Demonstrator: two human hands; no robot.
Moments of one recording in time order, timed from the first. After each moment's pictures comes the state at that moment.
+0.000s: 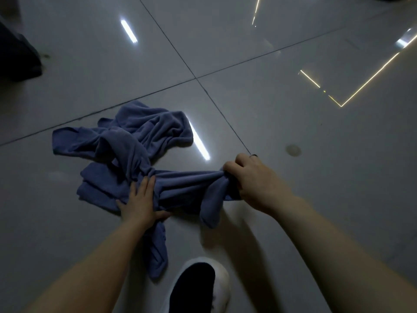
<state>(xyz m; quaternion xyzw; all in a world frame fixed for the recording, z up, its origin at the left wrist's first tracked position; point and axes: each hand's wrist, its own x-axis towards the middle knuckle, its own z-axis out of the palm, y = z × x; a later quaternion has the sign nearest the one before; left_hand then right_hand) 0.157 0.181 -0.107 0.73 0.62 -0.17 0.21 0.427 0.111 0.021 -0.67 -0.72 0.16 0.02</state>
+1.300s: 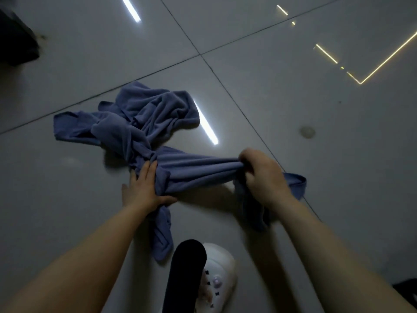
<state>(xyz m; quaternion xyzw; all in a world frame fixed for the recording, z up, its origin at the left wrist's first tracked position) 0.151 0.188 -0.111 0.73 0.62 -0.17 0.21 0.425 0.100 -0.022 -0.73 -0.58 0.27 0.24</state>
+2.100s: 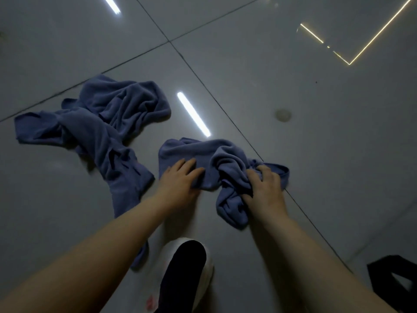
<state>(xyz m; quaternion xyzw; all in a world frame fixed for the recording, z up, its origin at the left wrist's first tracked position) 0.274 0.152 -0.117 0.91 0.35 -0.14 0.18 0.470 0.028 -0.094 -0.83 -0.49 0.25 0.06</state>
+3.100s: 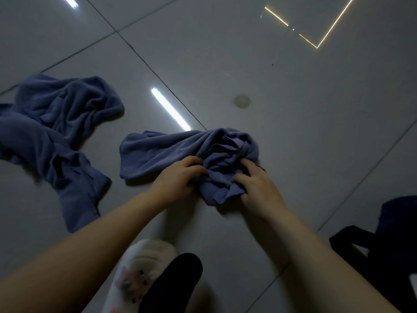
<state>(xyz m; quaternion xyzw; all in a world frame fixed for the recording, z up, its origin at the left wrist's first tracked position) 0.351 0.122 -0.108 0.93 0.24 0.02 0.27 0.530 -0.022 -0.104 -0.78 -0.55 0.25 0.15</state>
